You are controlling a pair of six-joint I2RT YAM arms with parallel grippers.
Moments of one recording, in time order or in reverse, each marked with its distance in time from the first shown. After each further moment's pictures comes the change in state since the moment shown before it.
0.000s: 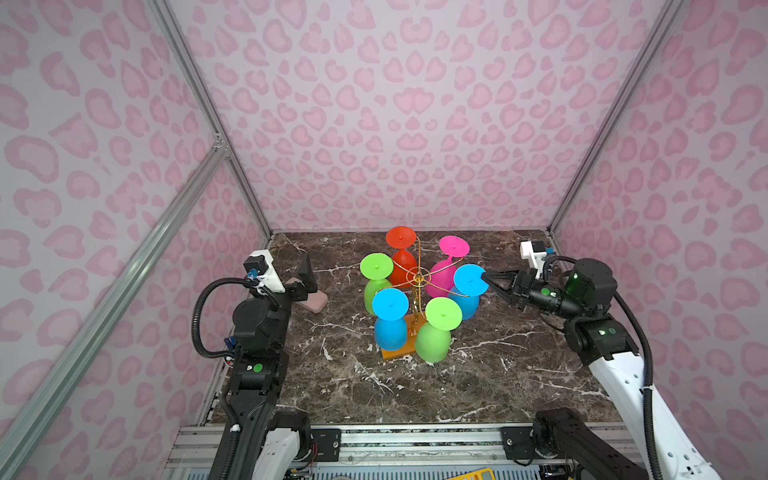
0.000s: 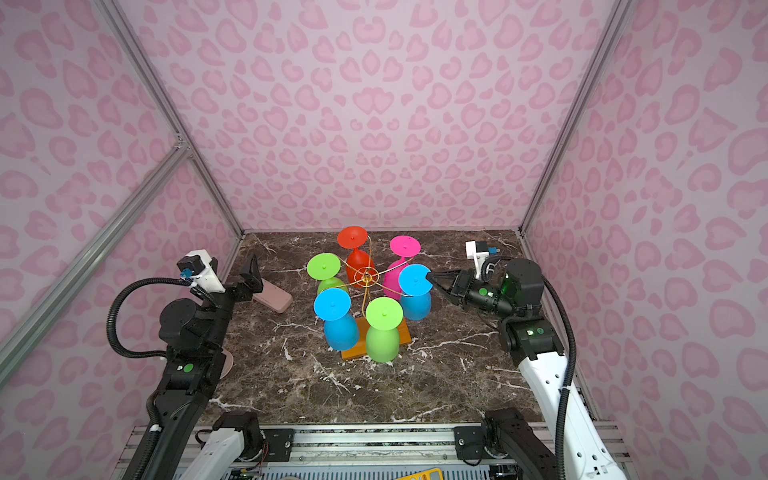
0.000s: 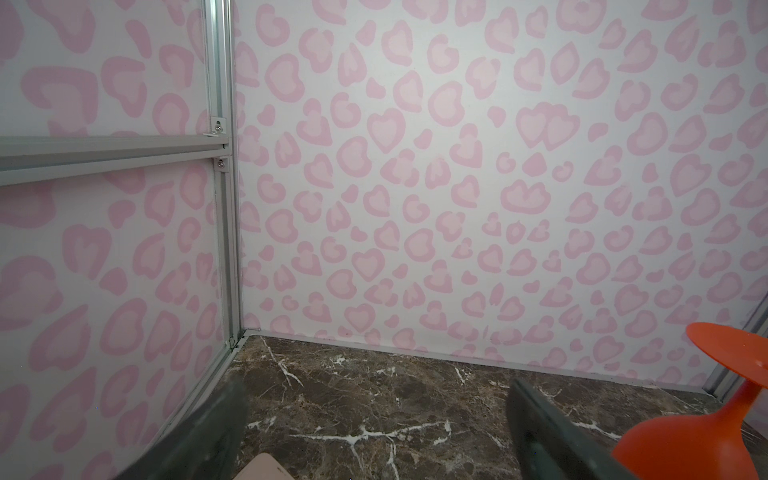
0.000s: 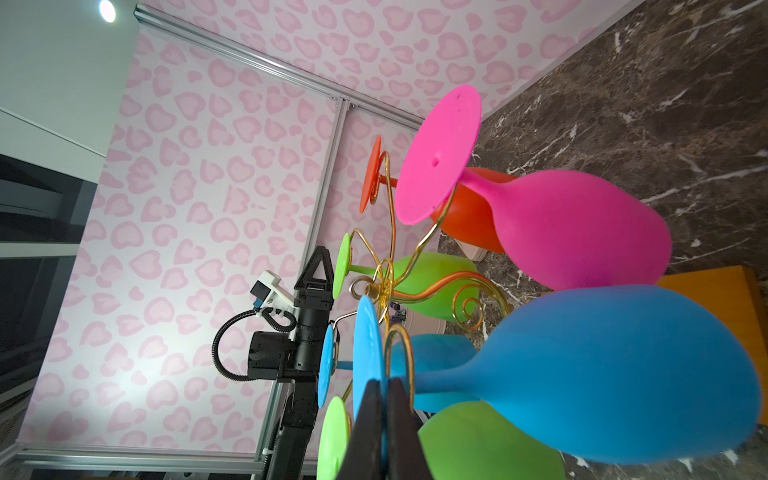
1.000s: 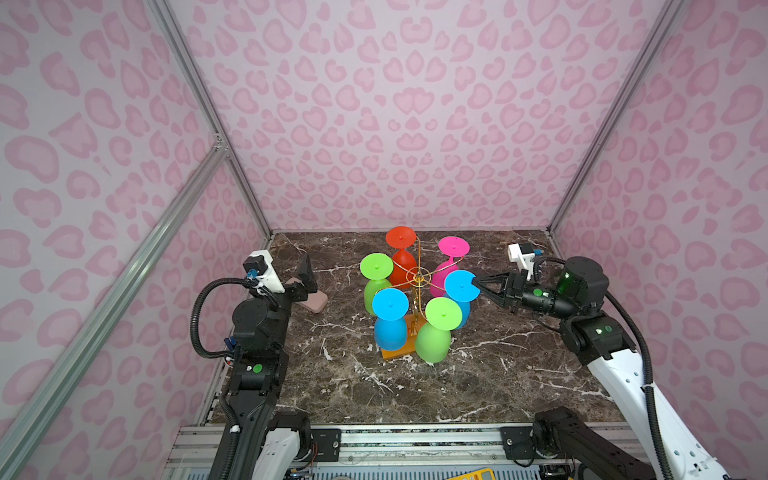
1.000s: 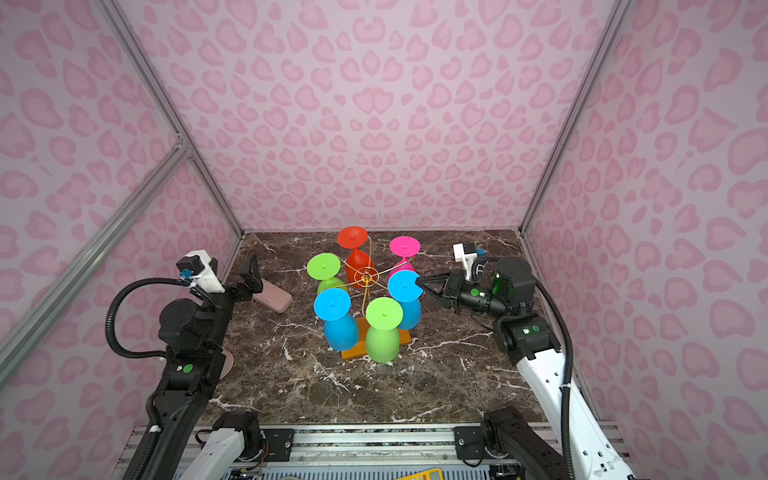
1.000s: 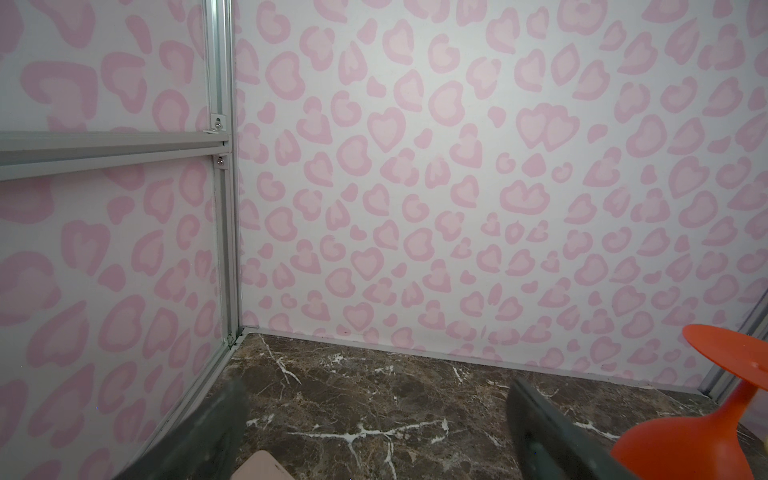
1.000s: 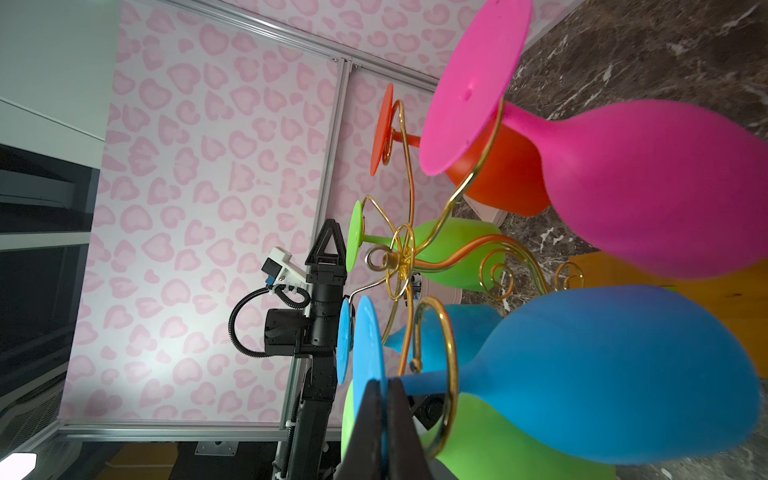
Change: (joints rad) left arm 0.000 -0.004 0.002 -0.009 0.000 -0.010; right arm 0.104 0.020 0.036 -0.048 0.019 0.040
